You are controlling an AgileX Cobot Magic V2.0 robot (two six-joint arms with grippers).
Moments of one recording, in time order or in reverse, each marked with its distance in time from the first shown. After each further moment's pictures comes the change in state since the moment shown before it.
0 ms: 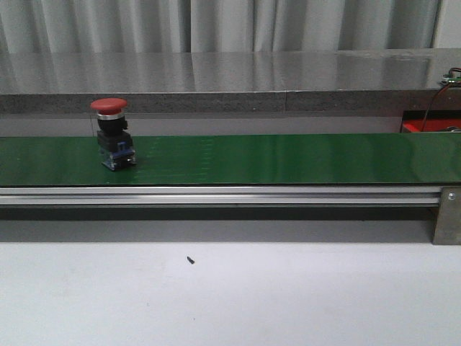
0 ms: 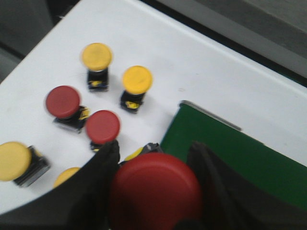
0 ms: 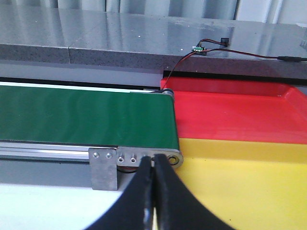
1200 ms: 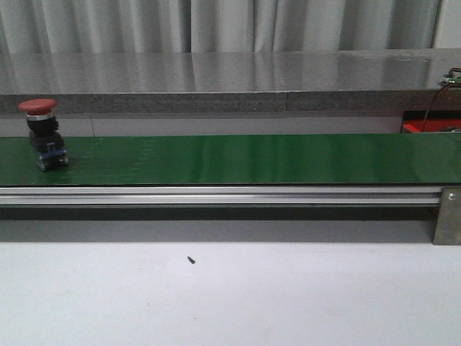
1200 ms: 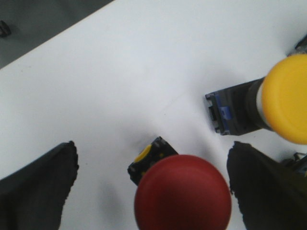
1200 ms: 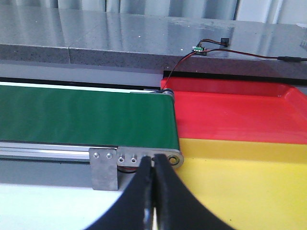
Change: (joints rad) left arm 0.373 0.319 0.151 0.072 -0.167 -0.119; right arm 0.000 0.000 0.000 0.000 0.000 0.000
